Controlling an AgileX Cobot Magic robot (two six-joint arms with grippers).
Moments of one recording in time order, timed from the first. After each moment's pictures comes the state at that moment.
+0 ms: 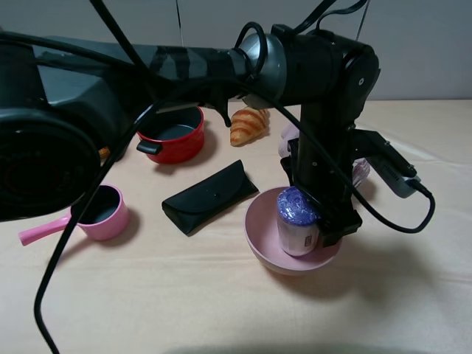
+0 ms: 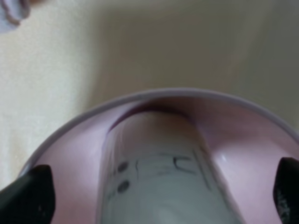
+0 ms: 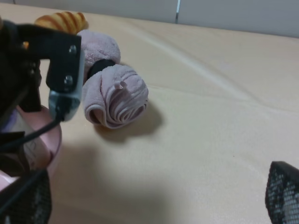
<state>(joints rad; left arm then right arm) -1.01 2.39 -2.09 -0.06 1.14 0.31 0.09 -0.01 -0.50 0.07 1.03 -0.11</state>
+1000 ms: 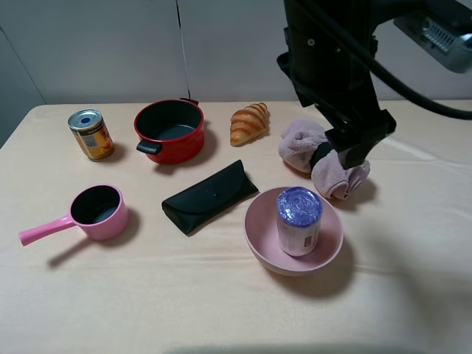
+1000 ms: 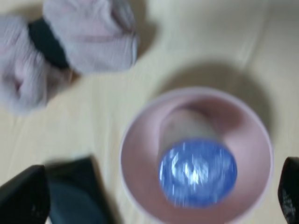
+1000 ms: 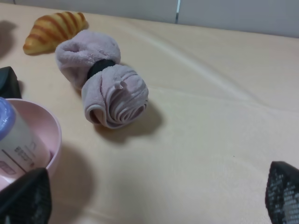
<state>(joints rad) -1.01 2.05 -2.05 0.03 1.18 0.28 0.09 -0.01 -0.50 0.08 1.03 -0.11</state>
